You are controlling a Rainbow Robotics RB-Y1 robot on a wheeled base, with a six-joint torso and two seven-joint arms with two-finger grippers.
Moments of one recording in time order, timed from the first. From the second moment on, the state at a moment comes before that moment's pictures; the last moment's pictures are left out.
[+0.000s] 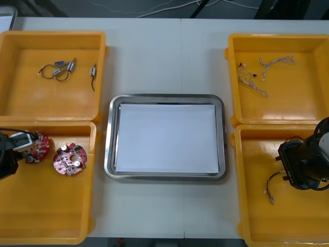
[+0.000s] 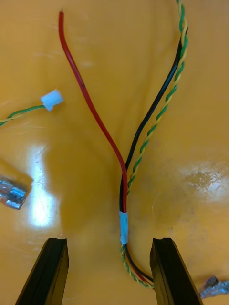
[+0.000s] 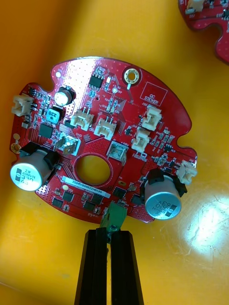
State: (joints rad) right arm -0.05 -0.49 -0.10 -1.99 -0.50 1.67 0.06; left arm 0.09 0.97 0.06 -1.80 0.93 1.12 -2.53
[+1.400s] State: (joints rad) right arm -0.05 -0.49 -0.06 -1.96 -0.45 1.61 0.06; left arm 0.09 0.94 0.06 -1.79 0.94 1.12 -2.61
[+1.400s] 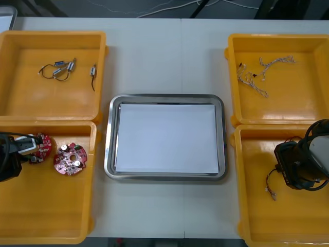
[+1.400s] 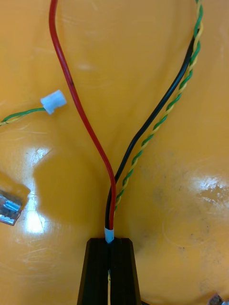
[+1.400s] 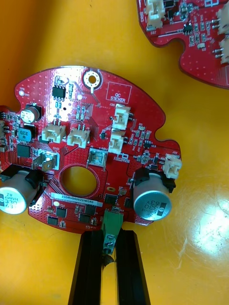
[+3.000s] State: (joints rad) right arm -0.07 -0.60 -0.19 -2.36 -0.63 1.91 0.78; left arm 0.30 0.94 0.46 -1.94 1.14 1.44 -2.61
